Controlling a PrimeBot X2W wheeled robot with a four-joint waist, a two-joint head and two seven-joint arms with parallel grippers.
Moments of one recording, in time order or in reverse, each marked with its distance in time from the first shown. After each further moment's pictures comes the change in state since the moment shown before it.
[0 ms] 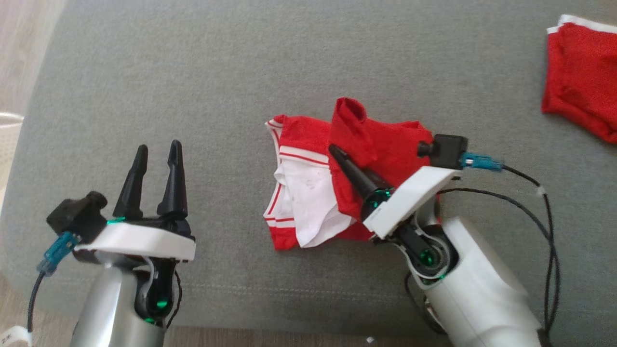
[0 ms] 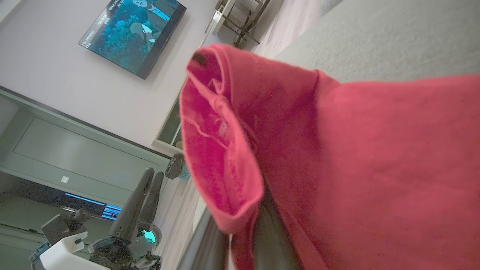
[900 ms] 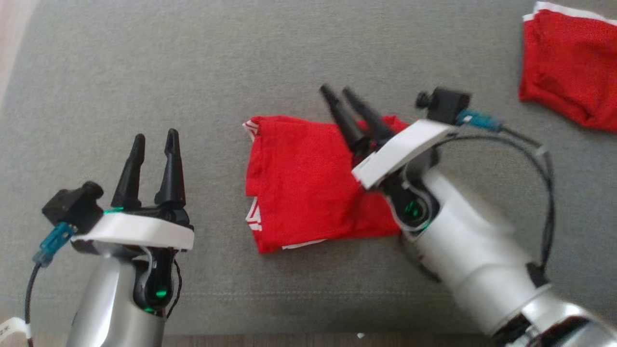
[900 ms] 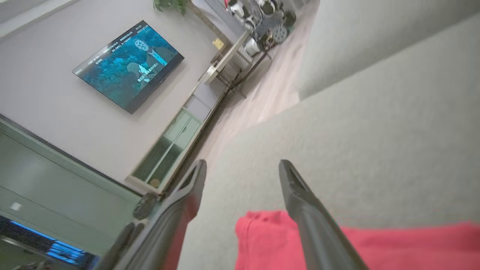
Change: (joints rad) left arm -0.039 -0.007 0.007 0.013 -0.014 0.000 0.000; right arm -0.298 -0.021 0.200 0.303 0.075 0.000 -0.316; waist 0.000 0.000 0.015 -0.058
